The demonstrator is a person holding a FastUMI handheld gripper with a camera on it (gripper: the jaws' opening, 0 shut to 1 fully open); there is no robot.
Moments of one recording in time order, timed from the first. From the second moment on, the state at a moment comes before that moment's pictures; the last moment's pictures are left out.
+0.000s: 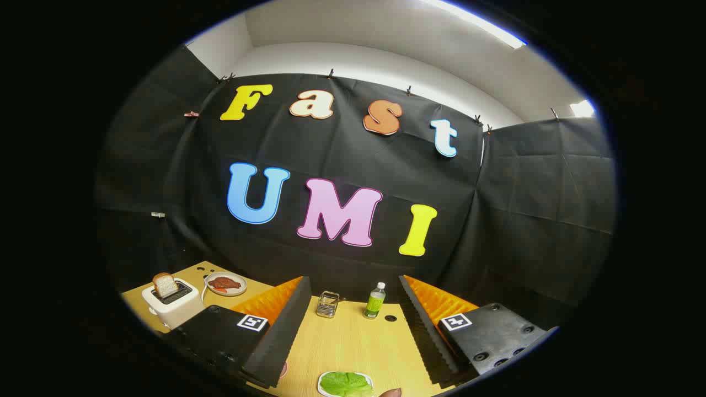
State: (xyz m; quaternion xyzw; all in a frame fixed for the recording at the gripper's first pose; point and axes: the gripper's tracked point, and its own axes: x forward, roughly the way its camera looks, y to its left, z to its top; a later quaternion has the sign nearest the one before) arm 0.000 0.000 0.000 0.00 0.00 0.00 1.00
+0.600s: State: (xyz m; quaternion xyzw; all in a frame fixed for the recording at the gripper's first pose) arm 0.002 -0.001 -0.001 0.00 0.00 0.00 1.00
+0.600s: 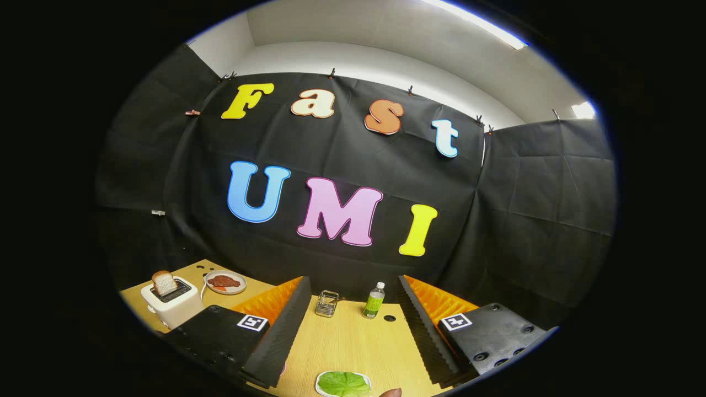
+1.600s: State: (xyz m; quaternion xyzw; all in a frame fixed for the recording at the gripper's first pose) arm 0.003 0.004 -0.194 -0.04 0.24 0.13 0.96
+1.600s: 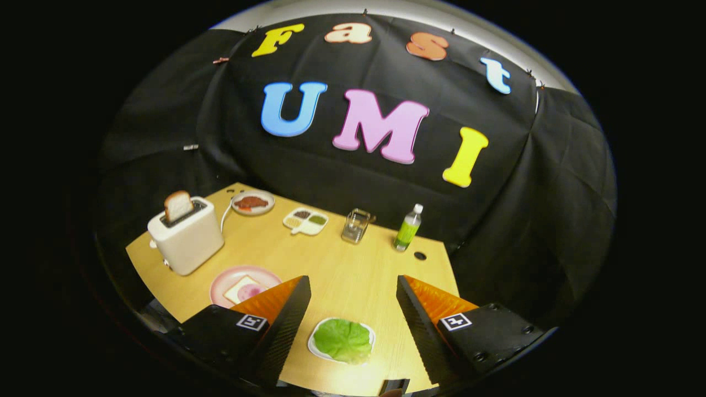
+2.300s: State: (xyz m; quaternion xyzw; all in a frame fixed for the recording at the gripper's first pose) arm -0.009 0.011 -0.425 -0.01 0.47 0.23 0.85
